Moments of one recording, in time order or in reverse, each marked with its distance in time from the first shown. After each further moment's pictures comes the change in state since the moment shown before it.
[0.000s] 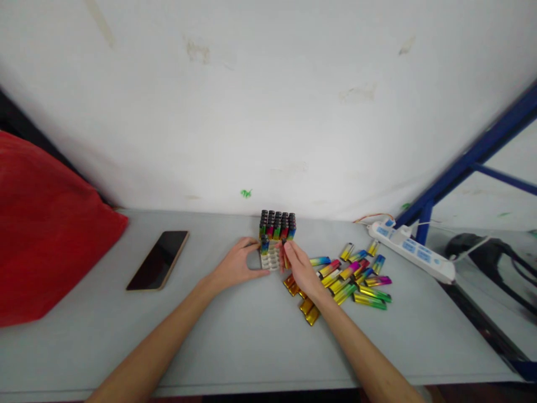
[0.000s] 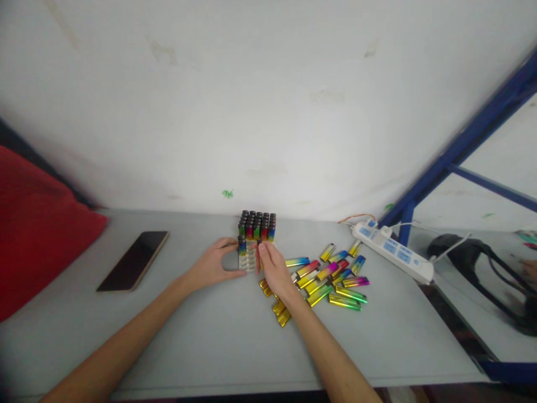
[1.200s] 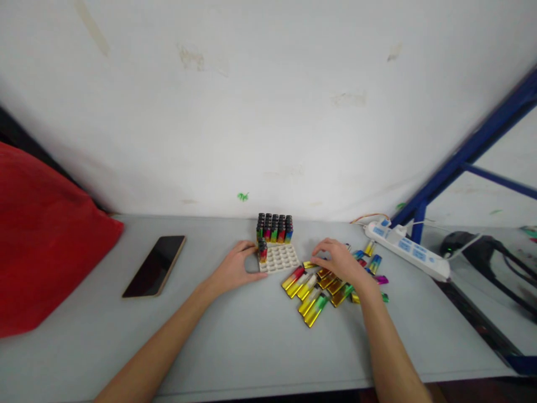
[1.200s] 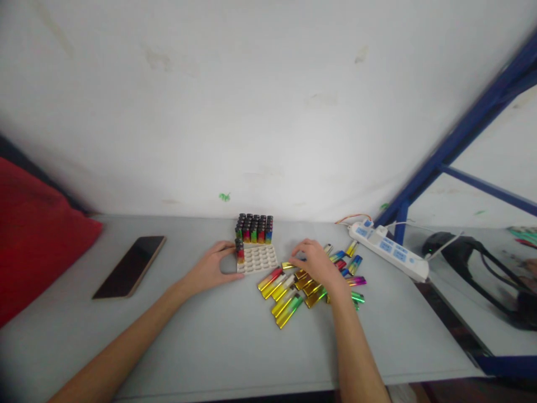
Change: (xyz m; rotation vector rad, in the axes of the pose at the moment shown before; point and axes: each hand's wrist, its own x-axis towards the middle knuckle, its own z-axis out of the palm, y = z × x) left_hand -0.002 -0.005 0.001 -0.013 -0.028 -0.041; right_hand 0.010 -0.024 -0.141 -0.968 -0.186 -0.116
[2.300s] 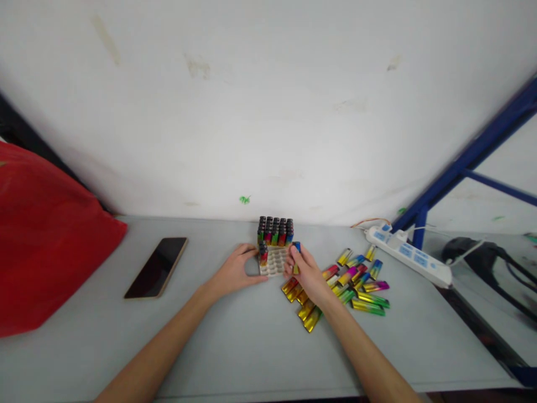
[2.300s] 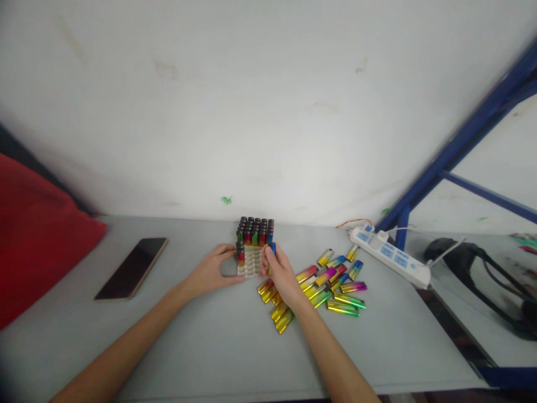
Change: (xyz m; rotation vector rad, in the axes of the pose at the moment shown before) left_hand -0.002 -0.001 0.002 -0.027 0.022 -0.018; right_hand 0.012 -0.110 0.072 1.362 0.115 0.281
